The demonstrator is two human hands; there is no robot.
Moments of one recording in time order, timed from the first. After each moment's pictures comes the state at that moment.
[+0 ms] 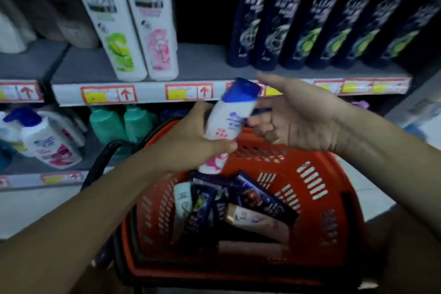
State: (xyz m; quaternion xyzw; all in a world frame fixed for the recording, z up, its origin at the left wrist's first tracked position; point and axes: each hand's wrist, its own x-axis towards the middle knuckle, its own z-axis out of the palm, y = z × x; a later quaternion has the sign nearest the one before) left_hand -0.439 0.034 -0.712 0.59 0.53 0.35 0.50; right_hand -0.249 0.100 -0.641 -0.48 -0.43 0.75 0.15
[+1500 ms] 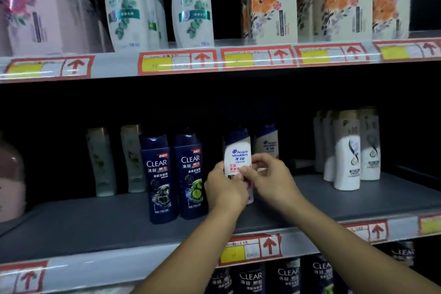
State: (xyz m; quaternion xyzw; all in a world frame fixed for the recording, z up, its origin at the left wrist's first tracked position) left_hand -0.326 0.288 -0.415 0.45 0.62 0.61 0.20; right_hand -0.229 0.337 -0.422 -0.42 -0.68 0.29 0.54
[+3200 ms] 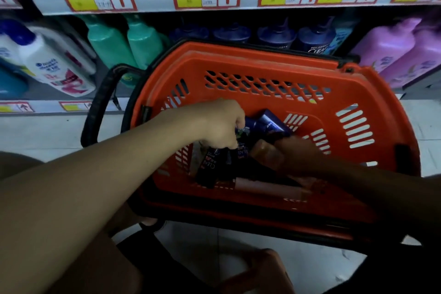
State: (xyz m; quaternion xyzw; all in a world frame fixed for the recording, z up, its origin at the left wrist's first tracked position) left_hand -0.421 0.042 -0.786 0.67 0.60 -0.13 0.41; right_hand -0.195 0.070 -0.910 -0.48 -0.81 0.20 -0.26
